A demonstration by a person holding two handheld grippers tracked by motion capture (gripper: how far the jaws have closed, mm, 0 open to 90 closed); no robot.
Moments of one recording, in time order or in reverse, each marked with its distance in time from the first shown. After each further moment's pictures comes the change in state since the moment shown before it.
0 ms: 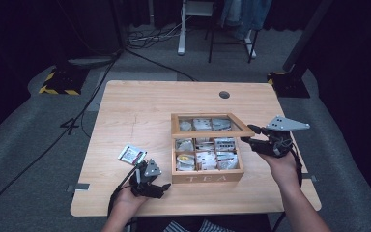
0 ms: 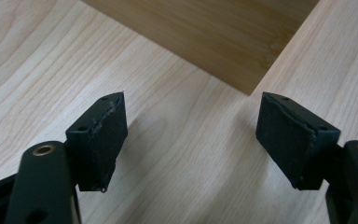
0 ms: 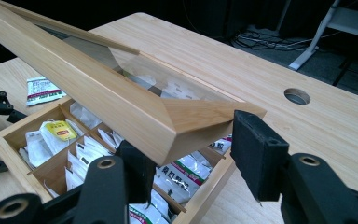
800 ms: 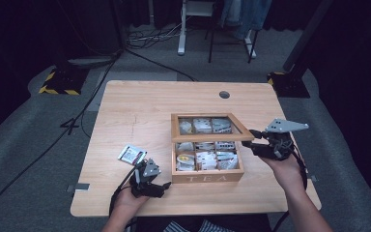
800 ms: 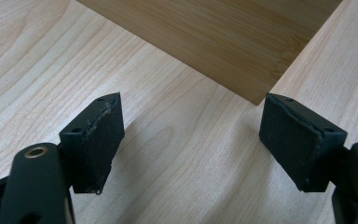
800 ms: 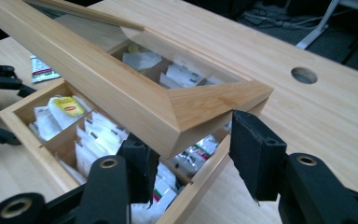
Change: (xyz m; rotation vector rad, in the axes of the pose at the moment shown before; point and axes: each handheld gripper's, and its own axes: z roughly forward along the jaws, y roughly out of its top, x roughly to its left) left arm 0.002 -0.001 0.002 -0.021 0.012 -0.011; right arm 0.005 0.000 -0.007 0.100 0.019 0.002
